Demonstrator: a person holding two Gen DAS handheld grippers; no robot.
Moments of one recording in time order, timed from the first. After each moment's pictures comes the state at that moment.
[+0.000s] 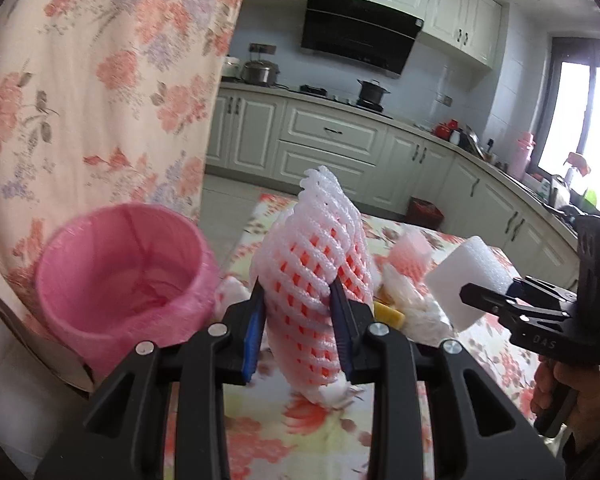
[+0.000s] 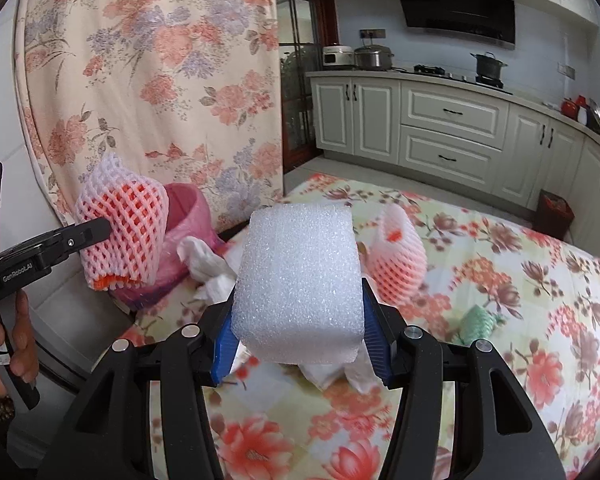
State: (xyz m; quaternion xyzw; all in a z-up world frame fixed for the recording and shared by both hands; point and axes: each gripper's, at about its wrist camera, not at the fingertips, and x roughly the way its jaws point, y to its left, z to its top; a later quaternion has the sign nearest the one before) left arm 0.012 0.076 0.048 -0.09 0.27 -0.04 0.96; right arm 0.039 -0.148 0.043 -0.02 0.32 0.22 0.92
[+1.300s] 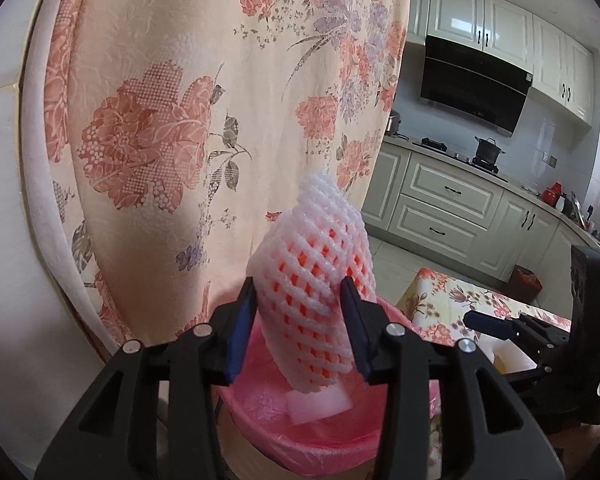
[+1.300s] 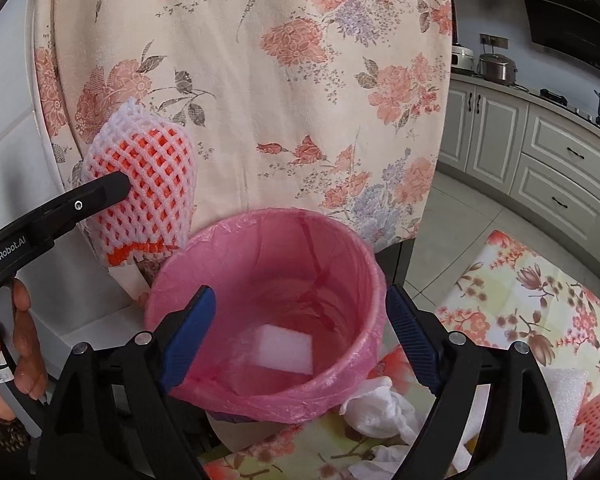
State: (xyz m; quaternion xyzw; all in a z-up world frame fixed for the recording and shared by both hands) left arm 0.036 0.244 0.058 -0.12 0.22 0.15 0.96; right arm 0.134 0.094 0.026 -0.08 0.33 0.36 0.87
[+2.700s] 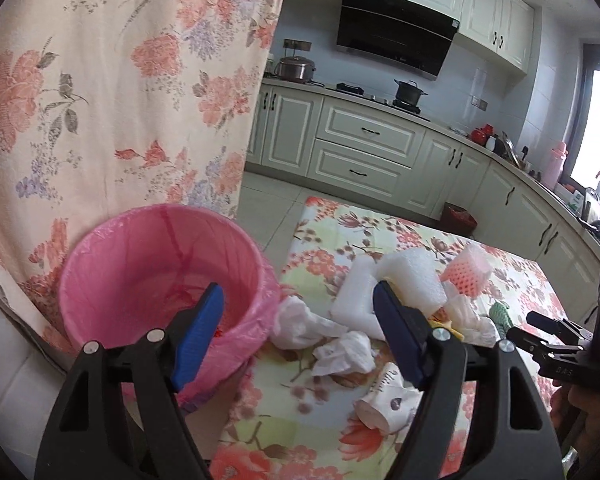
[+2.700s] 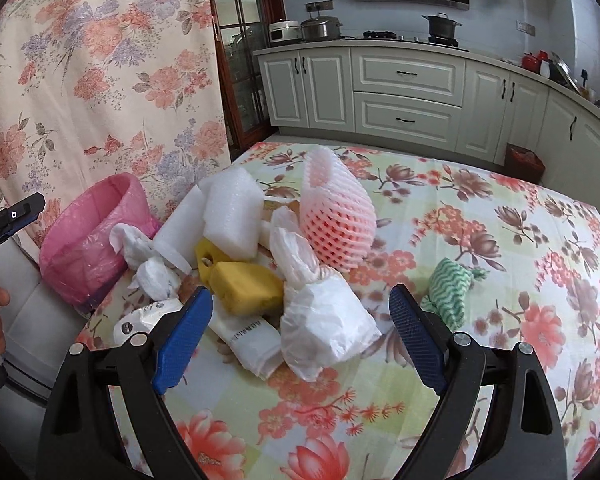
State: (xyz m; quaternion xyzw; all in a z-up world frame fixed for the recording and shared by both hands) left arm 0.045 0.101 0.026 -0.10 0.30 0.00 0.95; right arm 0.060 -0.198 -0.012 0.01 0.38 0.13 0.92
